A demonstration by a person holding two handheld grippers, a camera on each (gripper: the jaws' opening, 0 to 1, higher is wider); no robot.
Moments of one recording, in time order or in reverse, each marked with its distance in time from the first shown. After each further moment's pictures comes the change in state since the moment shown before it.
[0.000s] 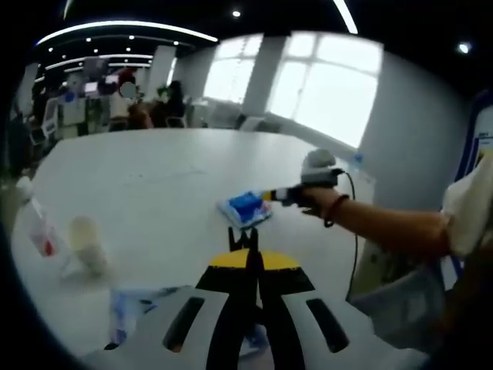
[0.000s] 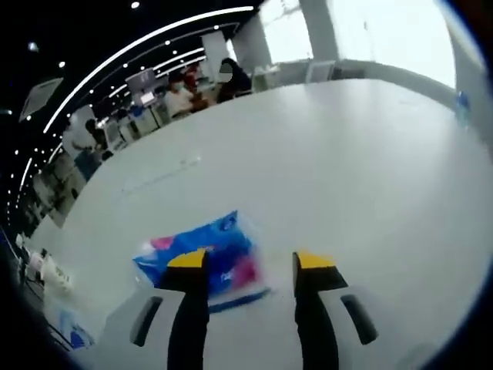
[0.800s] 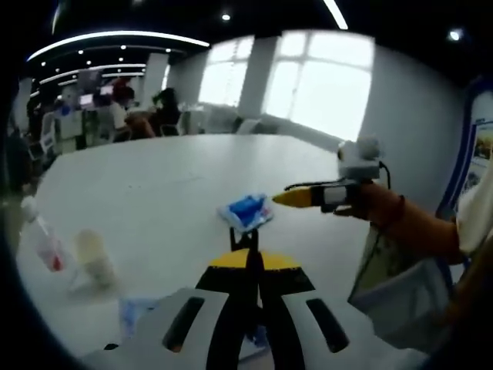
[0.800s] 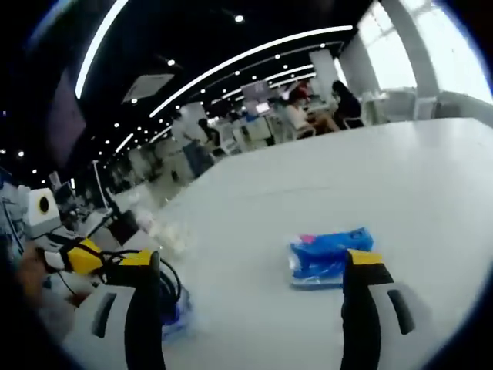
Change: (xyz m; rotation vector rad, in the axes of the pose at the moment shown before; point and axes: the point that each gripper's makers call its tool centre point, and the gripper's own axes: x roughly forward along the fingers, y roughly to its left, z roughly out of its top) left arm -0.005 -0.002 0.008 0.067 -0.011 0.000; right arm -0.137 0.139 -0.003 -0.214 -0.135 0.706
